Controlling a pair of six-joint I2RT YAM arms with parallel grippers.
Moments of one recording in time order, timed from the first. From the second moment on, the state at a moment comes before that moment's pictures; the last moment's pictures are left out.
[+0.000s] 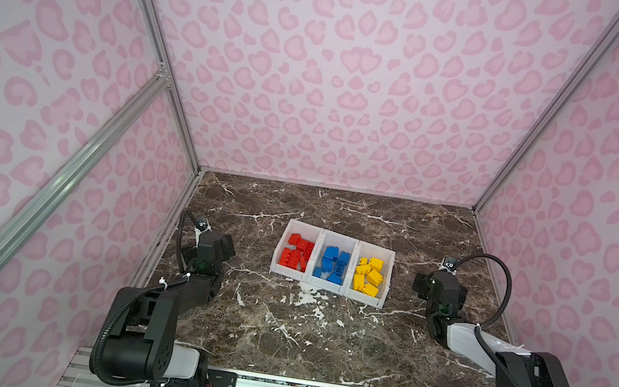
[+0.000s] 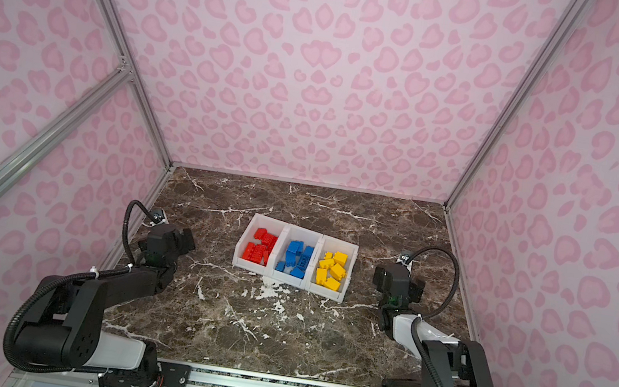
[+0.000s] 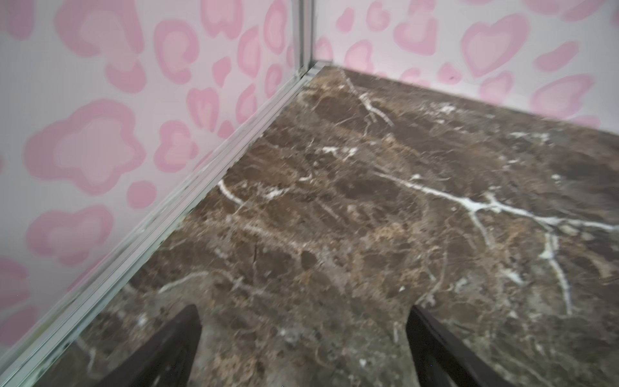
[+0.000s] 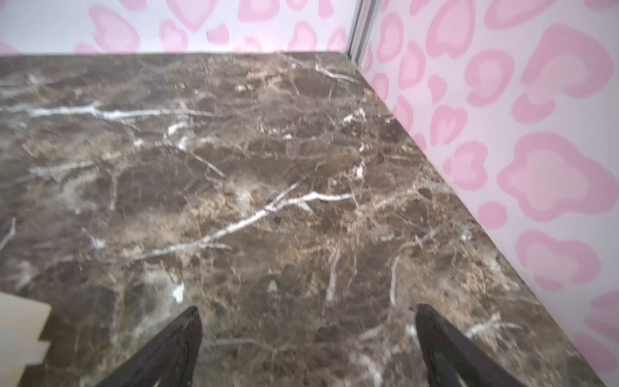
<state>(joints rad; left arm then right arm) 0.01 1.42 0.44 0.52 -0.38 -0.20 0.12 1.37 0.38 0.49 0.47 0.11</state>
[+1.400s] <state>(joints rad) 0.01 1.48 0.32 0.87 -0.11 -0.07 0.05 1.54 0.33 0.90 0.43 0.06</state>
